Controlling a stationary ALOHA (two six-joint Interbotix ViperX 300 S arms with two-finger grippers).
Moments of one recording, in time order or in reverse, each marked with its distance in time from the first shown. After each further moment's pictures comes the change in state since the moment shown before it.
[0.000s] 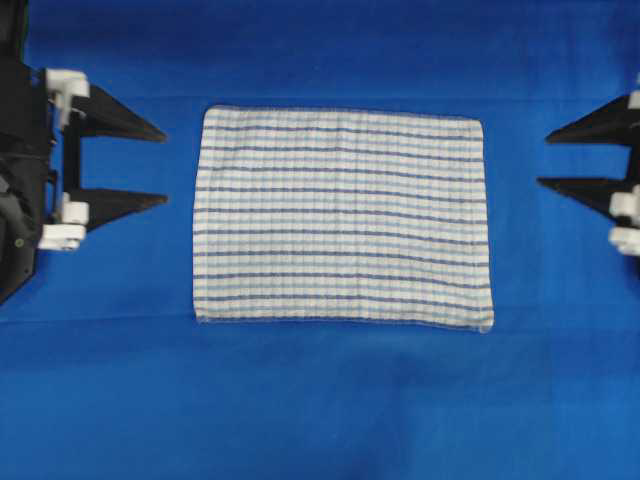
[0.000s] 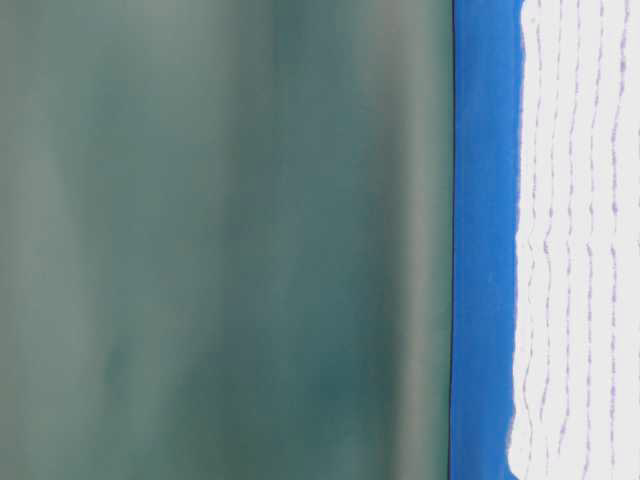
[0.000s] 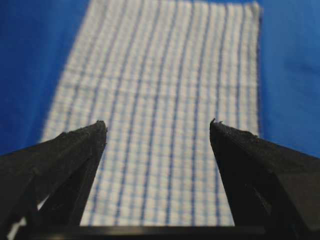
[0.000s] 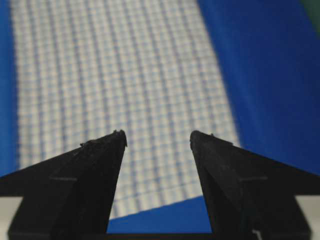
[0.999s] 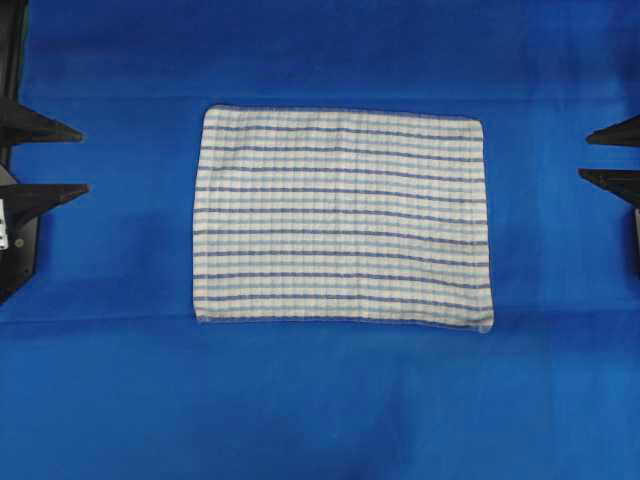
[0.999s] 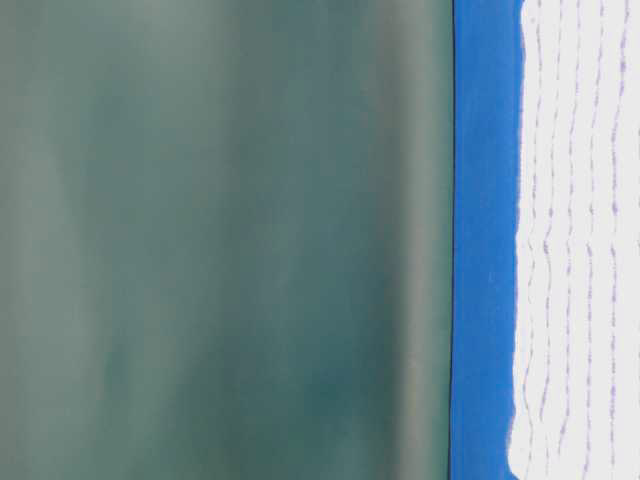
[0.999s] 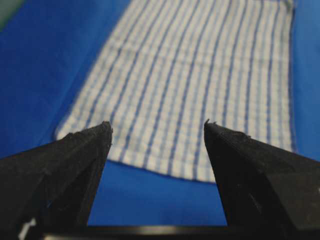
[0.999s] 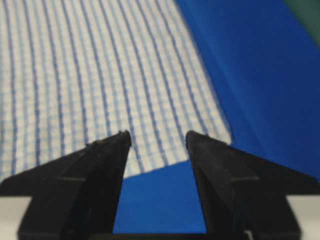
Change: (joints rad) left arm 0.094 -0.518 0.301 -0.002 0.129 -0.029; right arm -0.041 -0.298 0.298 -0.058 -0.081 0.112
